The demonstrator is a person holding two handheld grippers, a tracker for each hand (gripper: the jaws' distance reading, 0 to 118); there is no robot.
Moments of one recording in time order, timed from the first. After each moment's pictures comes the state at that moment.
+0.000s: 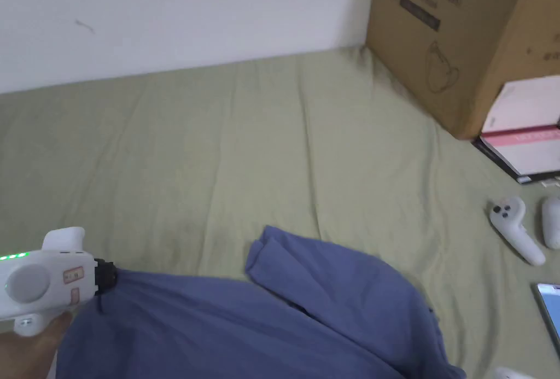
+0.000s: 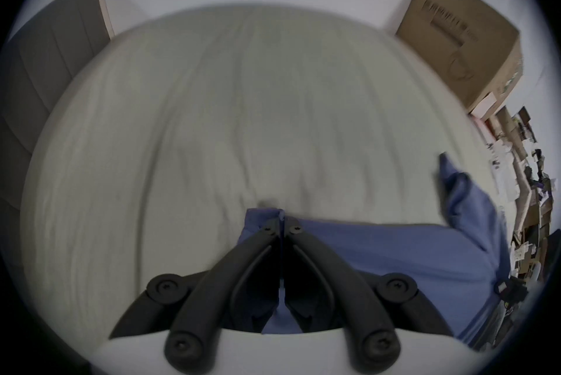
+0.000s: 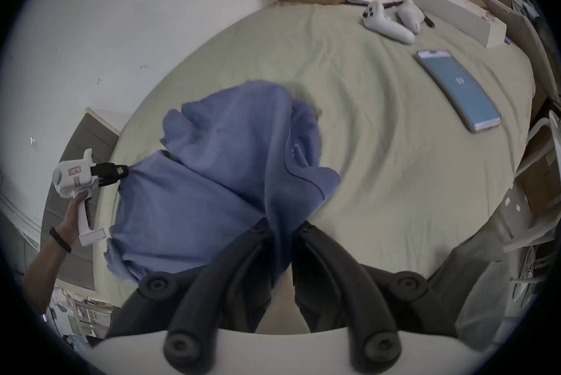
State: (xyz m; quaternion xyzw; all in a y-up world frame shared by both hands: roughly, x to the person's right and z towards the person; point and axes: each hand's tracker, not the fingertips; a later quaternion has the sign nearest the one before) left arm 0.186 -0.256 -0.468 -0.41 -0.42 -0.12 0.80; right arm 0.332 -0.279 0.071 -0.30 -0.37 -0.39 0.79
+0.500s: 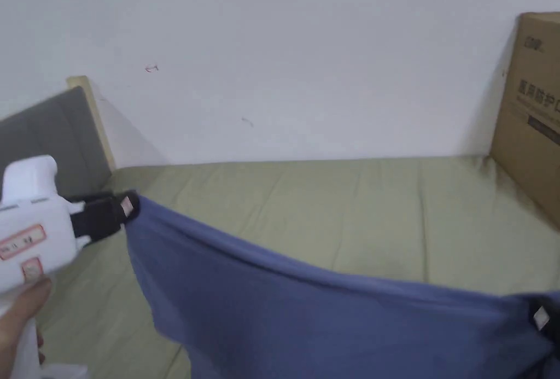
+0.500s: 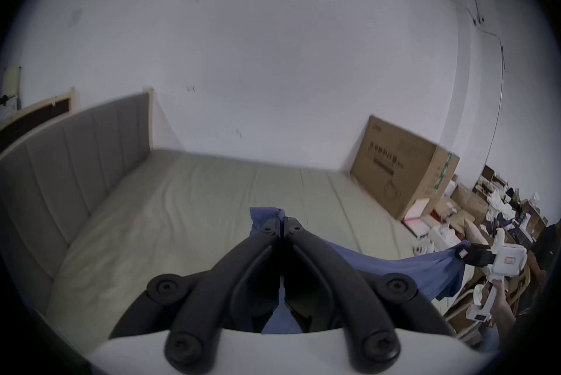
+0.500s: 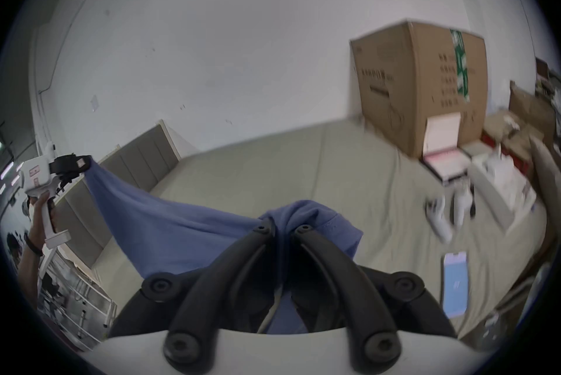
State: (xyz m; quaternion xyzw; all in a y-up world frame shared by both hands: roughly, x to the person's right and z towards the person) left arm -0.022 0.021 -0.396 -0.17 -0.45 0.05 0.88; right arm 0.361 -0.075 0.022 -0.14 -0.29 -0.17 0.93
